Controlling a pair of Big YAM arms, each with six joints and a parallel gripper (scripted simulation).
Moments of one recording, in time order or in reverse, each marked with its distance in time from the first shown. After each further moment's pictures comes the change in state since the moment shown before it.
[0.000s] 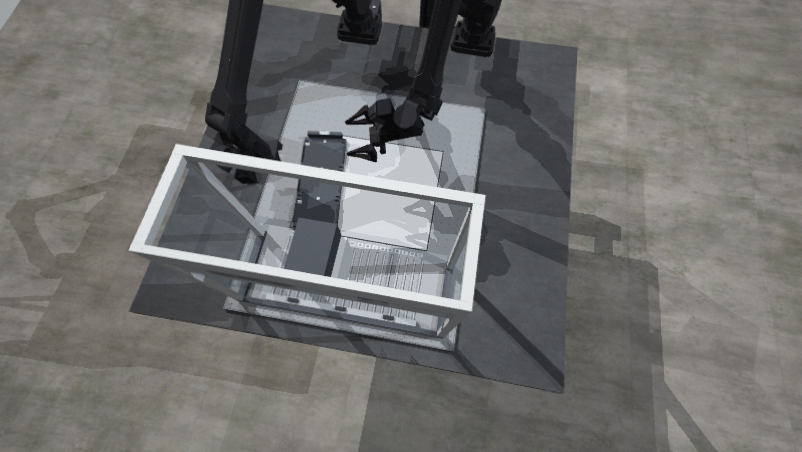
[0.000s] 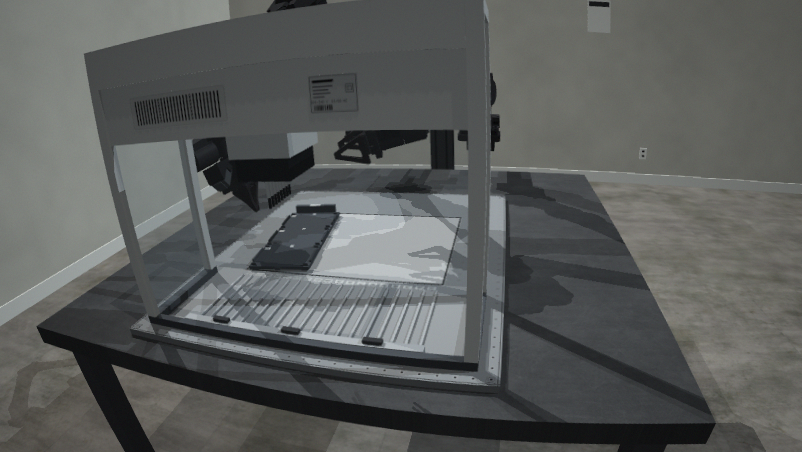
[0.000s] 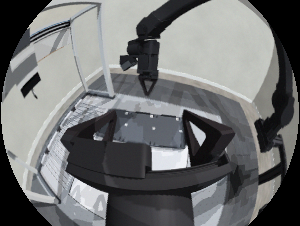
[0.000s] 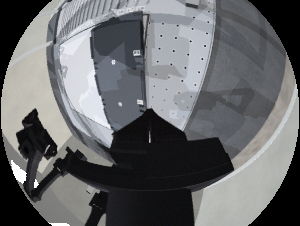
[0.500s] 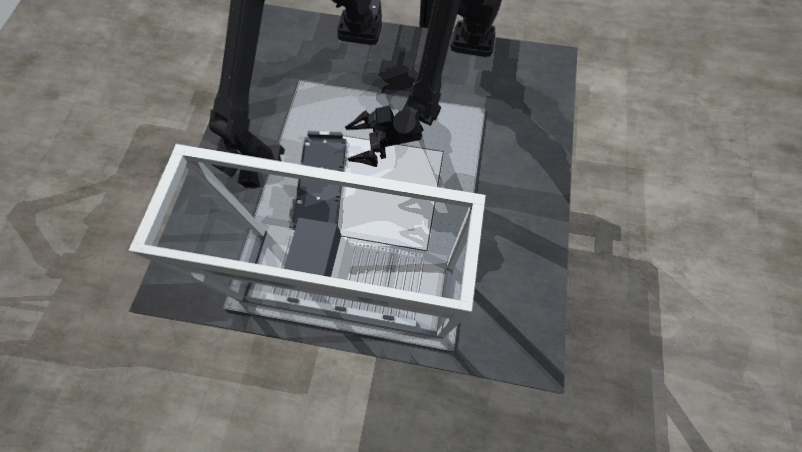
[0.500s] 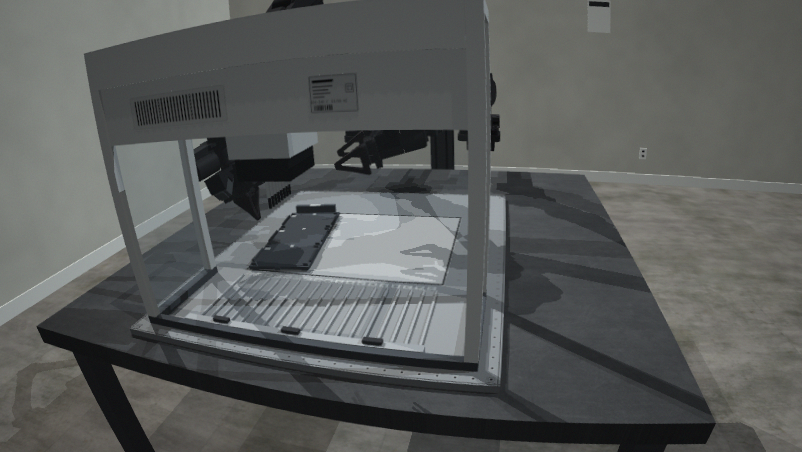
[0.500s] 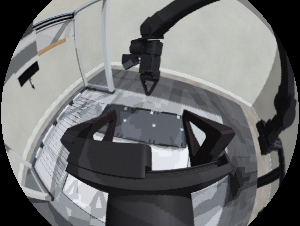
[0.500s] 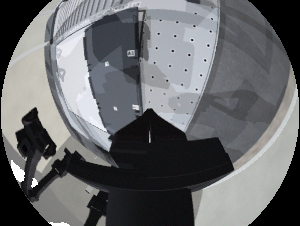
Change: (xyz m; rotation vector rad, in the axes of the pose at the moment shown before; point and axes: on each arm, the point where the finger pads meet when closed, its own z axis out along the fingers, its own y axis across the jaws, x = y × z) left arm 0.020 0.004 0.006 -0.013 0.004 -0.045; right arm -0.001 -0.007 0.020 -0.002 0.004 -0.006
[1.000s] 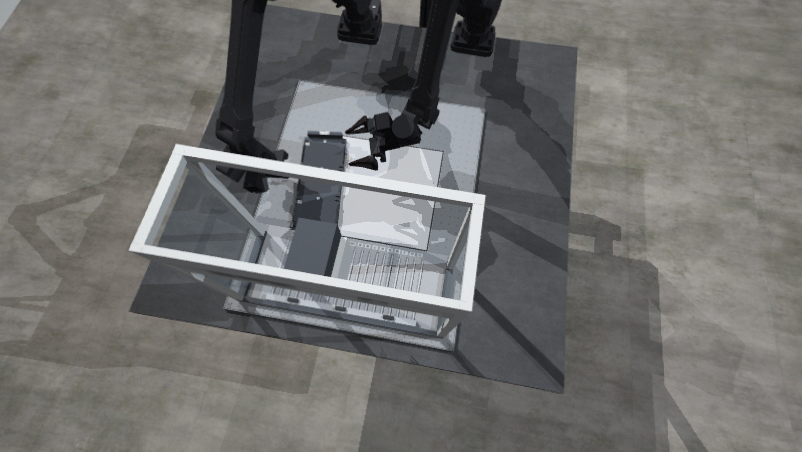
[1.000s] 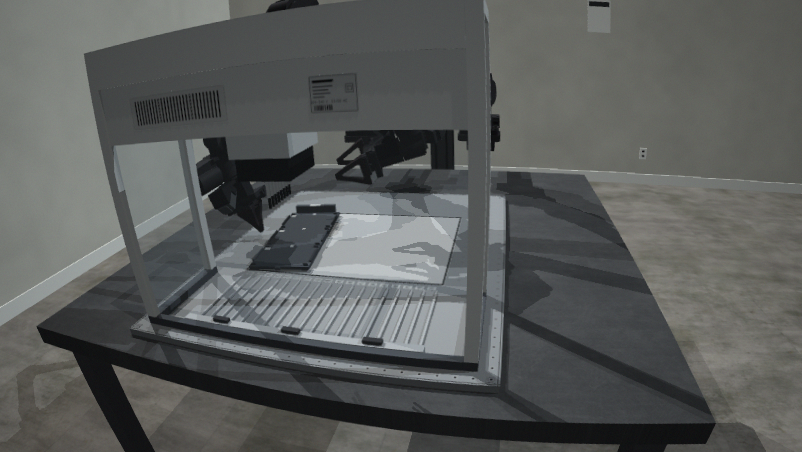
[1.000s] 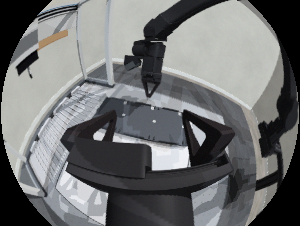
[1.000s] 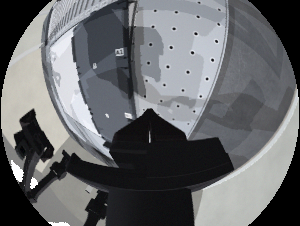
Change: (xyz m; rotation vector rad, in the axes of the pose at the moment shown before) left arm 0.020 0.003 0.006 -0.015 0.018 -0.042; right arm 0.003 -0.009 0.031 -0.006 0.010 0.003
